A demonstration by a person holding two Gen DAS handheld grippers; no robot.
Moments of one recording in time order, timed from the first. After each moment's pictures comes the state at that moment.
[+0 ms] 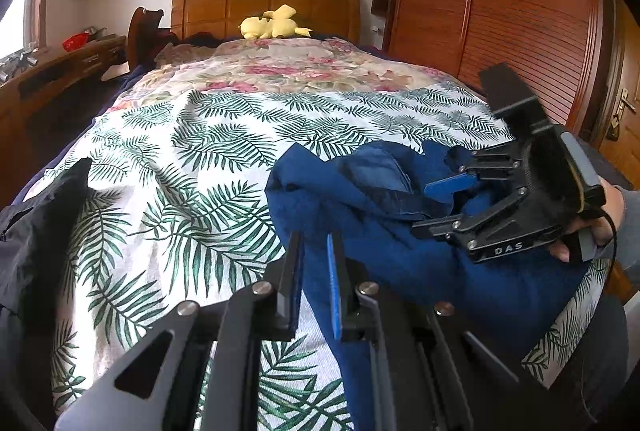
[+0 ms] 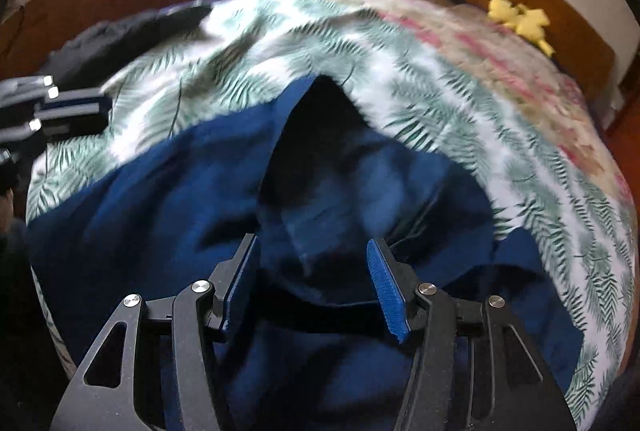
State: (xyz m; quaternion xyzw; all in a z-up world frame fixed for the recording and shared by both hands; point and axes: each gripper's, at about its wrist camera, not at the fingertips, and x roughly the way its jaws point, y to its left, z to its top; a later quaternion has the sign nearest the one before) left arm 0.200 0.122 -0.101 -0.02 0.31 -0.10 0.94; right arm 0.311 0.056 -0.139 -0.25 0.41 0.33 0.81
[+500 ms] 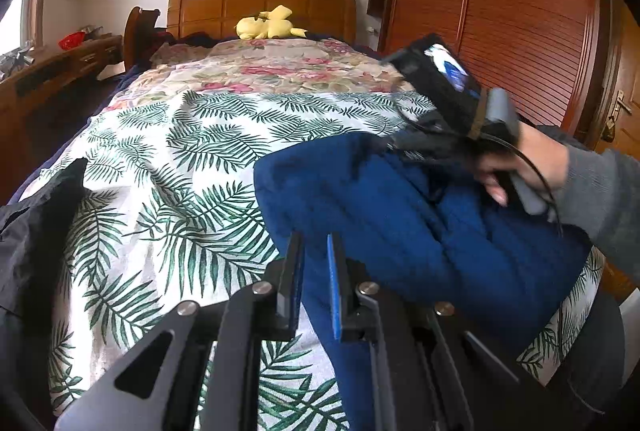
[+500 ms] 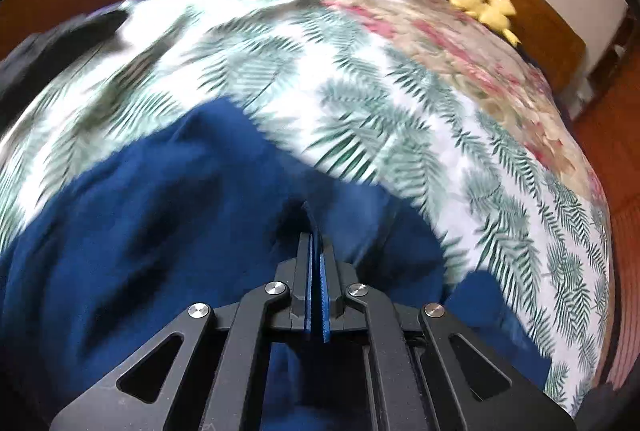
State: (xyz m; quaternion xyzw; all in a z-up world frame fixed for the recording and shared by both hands) left arm 0.199 0.119 -0.101 -0.03 0.31 -0.11 0.94; right arm 0.399 0.066 -0.136 -0.26 0.40 0.24 0.85
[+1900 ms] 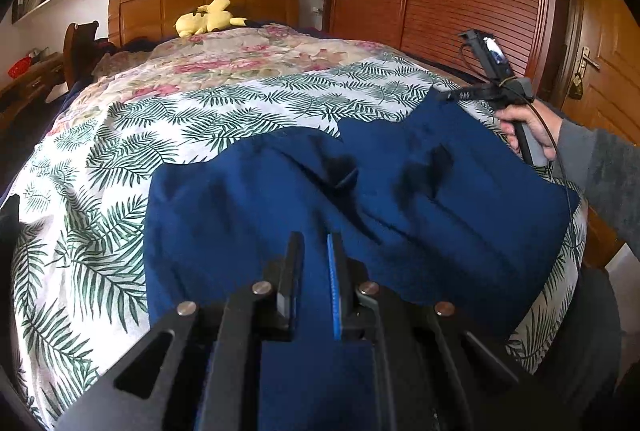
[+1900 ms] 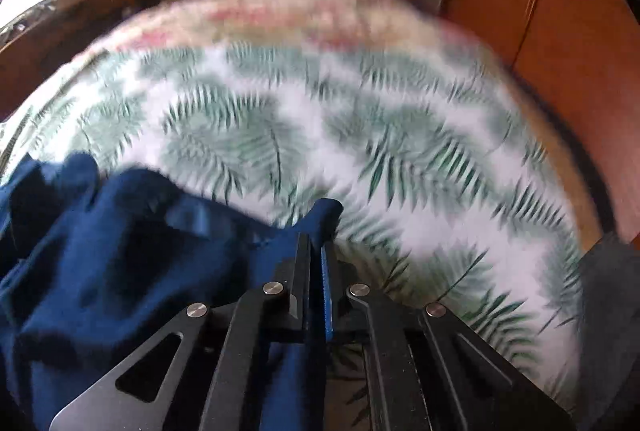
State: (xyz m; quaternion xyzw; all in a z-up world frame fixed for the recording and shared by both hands) left arm 0.217 0.021 -0.105 0.02 0.33 -0.19 0.92; right arm 0.428 -0.239 -0.125 -0.09 0.39 0.06 0.91
